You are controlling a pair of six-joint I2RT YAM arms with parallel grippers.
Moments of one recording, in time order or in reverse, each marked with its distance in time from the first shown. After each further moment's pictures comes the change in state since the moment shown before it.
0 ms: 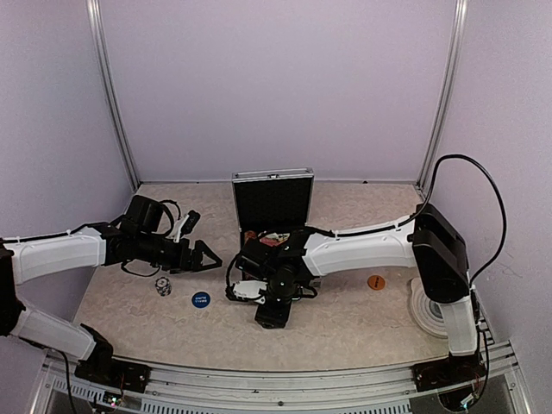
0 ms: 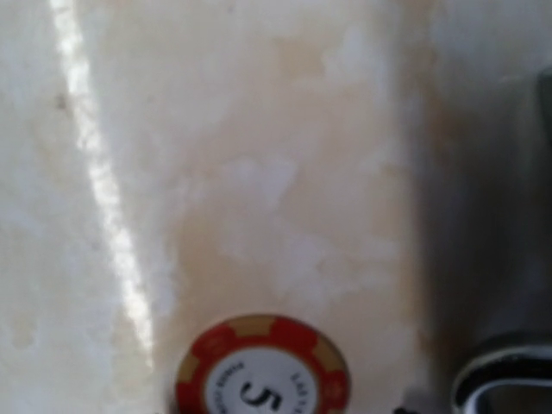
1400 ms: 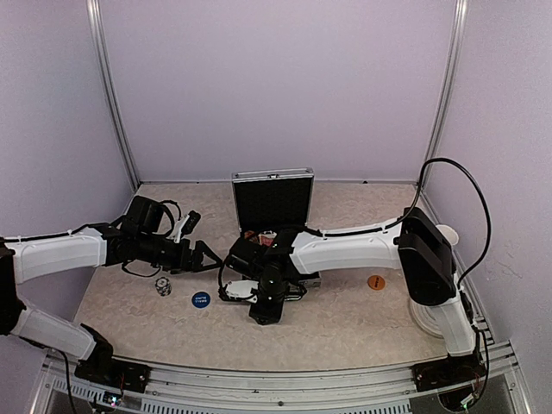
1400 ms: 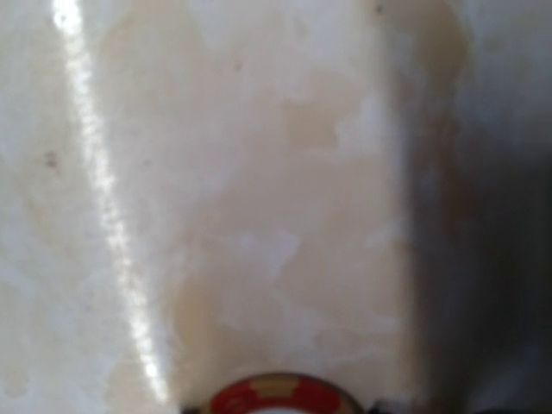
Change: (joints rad) left arm 0.000 0.006 -0.005 0.014 0.001 0.000; right arm 0.003 0.098 0.147 -0.093 0.000 -0.040
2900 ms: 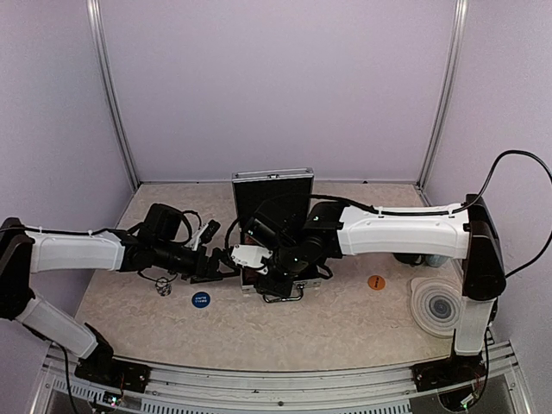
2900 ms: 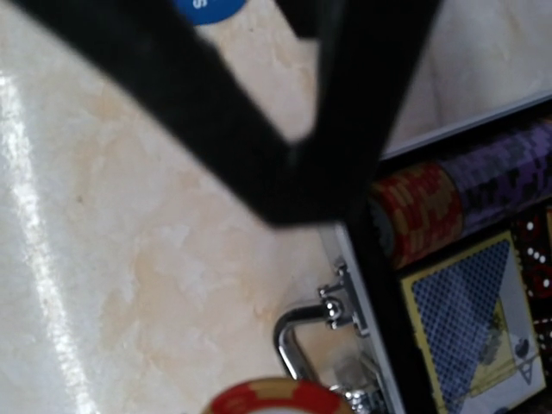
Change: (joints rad) left arm -0.100 0.116 -0.018 0.175 0.098 -0.116; right arm -0.001 -0.308 -0.140 0.119 0.114 -0.001
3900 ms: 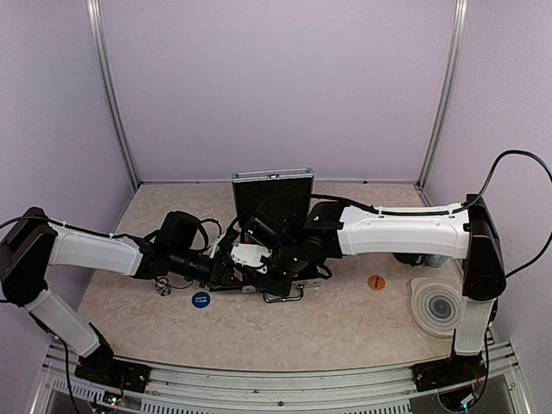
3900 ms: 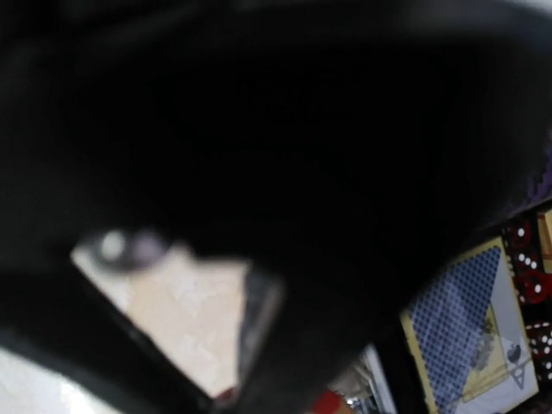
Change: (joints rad) left arm -0.095 0.130 -0.002 0.204 0.091 -0.090; right arm 0.000 -0.001 0.000 0.016 0.007 0.000
